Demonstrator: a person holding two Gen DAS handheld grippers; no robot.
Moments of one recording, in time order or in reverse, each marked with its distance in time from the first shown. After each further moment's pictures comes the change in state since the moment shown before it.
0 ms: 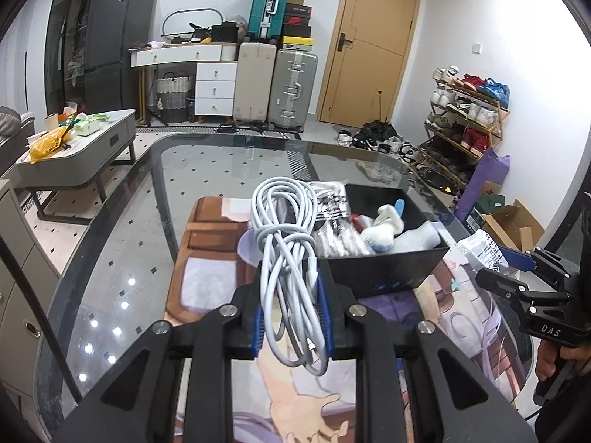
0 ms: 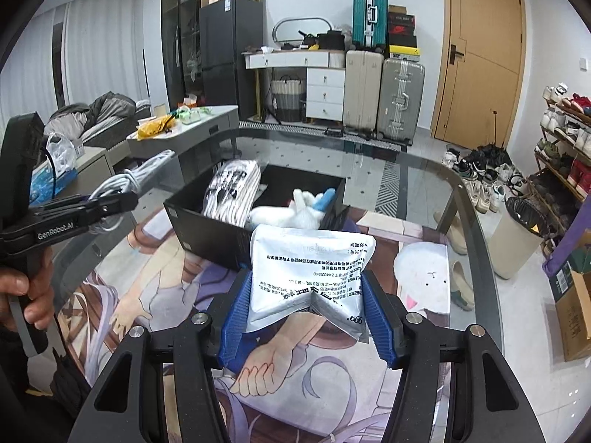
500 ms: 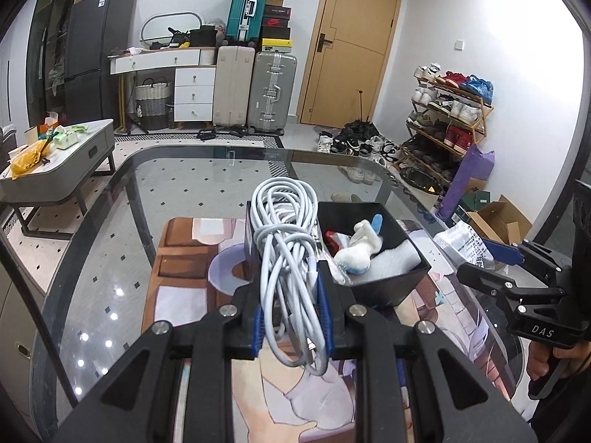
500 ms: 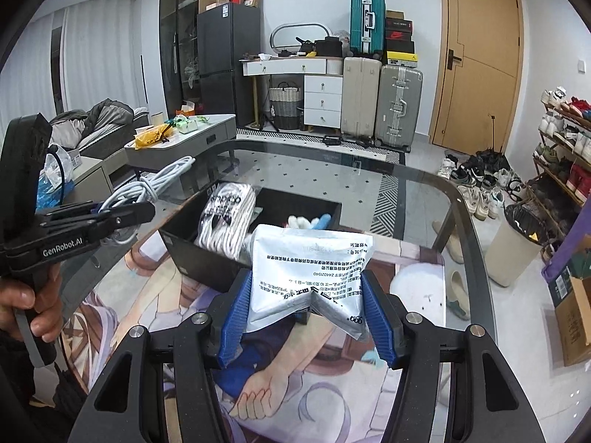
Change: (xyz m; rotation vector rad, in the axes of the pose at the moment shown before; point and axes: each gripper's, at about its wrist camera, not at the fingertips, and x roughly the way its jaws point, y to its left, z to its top) left arm 0.013 -0.014 0.024 0.037 -0.004 -0.063; right arm 0.007 -0.001 0.028 -0.001 -0.019 -0.008
